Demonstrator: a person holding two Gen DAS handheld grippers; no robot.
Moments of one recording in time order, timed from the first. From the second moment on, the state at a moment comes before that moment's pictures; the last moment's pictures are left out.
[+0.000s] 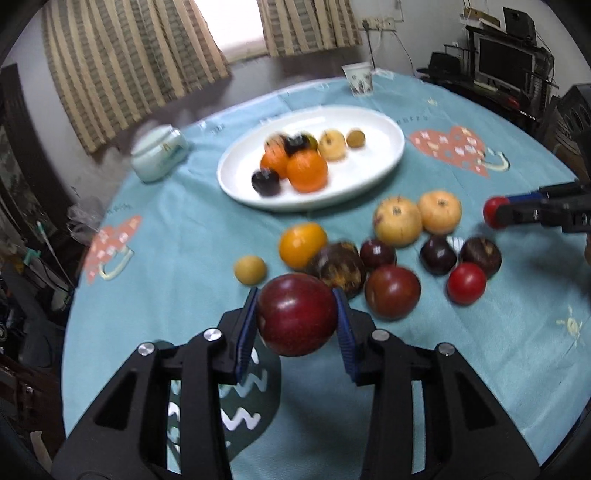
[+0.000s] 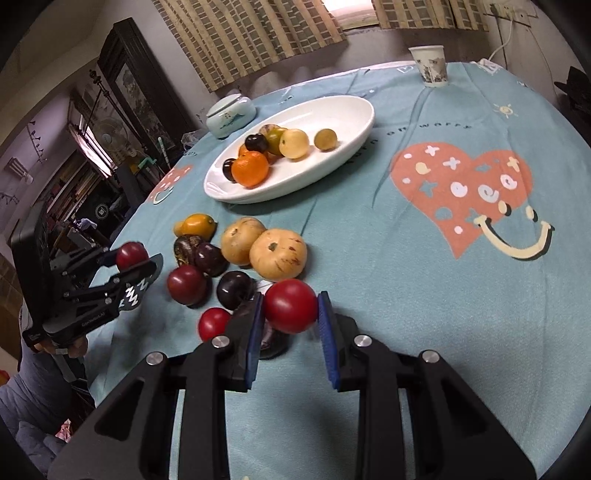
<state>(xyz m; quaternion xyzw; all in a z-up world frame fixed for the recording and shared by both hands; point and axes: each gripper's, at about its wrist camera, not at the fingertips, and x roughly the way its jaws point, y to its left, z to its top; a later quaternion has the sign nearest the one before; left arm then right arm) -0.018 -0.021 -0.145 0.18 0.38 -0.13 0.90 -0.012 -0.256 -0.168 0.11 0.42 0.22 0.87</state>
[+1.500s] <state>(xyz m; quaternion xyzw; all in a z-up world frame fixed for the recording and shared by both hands) 0.145 -0.048 -0.117 0.05 0.40 -0.12 0.90 0.142 -0.197 -0.128 0.06 0.43 0.20 0.88</state>
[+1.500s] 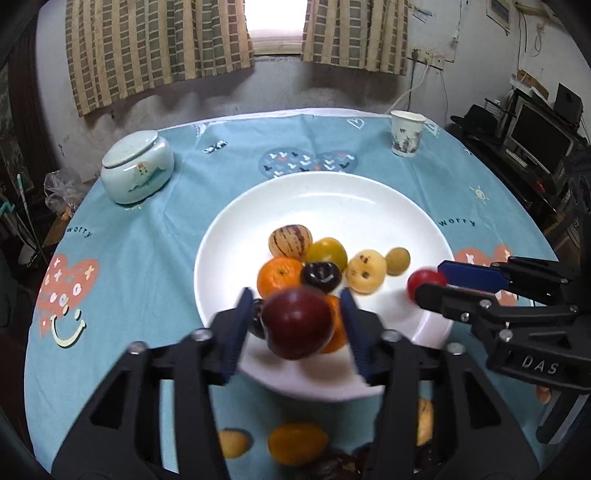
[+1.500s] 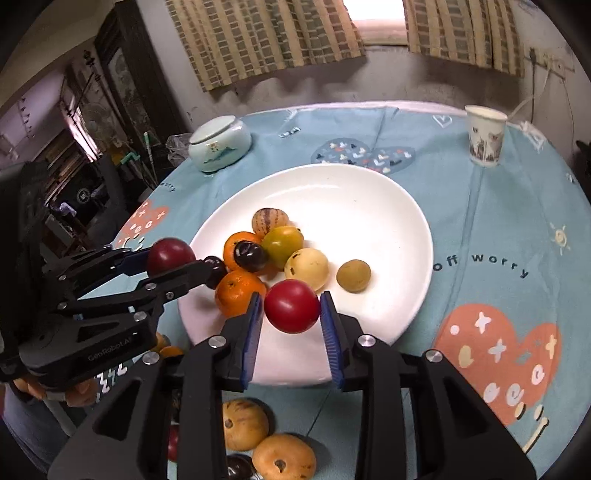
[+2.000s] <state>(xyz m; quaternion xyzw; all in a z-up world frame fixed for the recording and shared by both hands) 0.059 -0.012 -0.100 0.08 0.34 -0.16 0.92 0.048 -0.203 -0.118 -0.03 0.35 0.19 0.92</state>
